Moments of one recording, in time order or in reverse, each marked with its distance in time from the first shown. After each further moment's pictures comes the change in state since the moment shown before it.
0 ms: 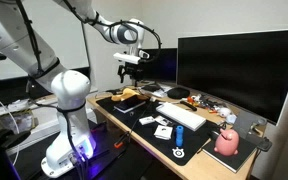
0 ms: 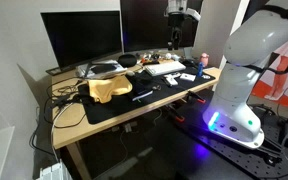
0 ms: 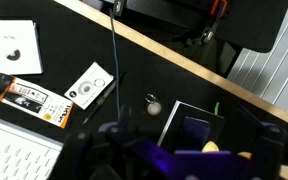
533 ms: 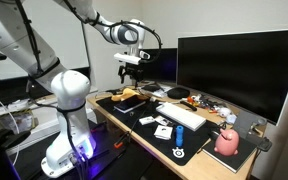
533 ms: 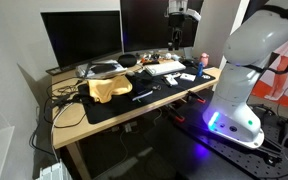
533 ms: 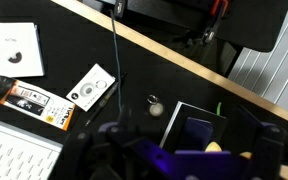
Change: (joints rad) arm -0.011 0.008 -0.001 0.000 0.000 0.004 -0.001
